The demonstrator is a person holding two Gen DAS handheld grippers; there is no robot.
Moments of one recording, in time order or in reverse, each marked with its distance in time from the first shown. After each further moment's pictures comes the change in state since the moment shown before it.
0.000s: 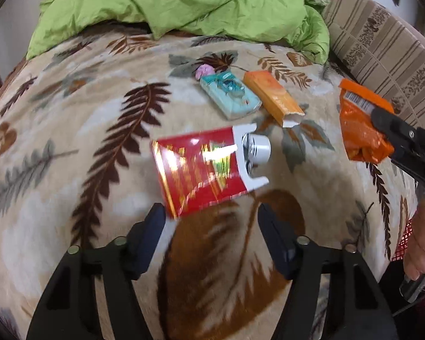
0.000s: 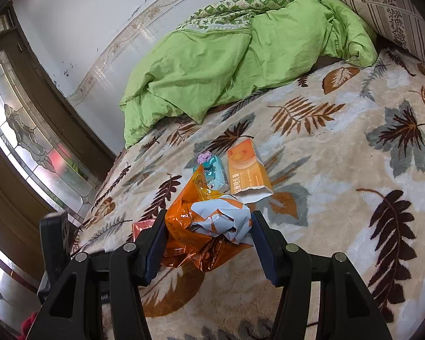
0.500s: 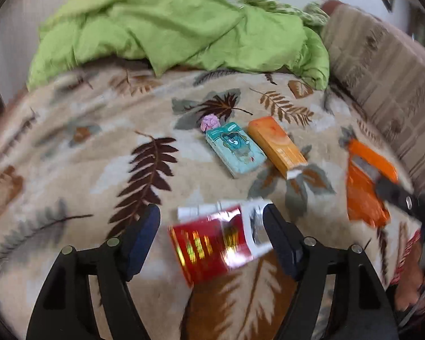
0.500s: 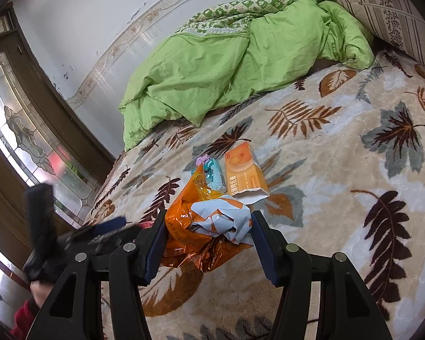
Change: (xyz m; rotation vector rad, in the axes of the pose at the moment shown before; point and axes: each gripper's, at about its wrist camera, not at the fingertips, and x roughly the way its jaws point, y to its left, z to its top) left arm -0.002 0.012 0.057 -0.001 -0.086 -0.027; right arm -0.006 -0.001 -0.001 -0.001 -0.013 -0.008
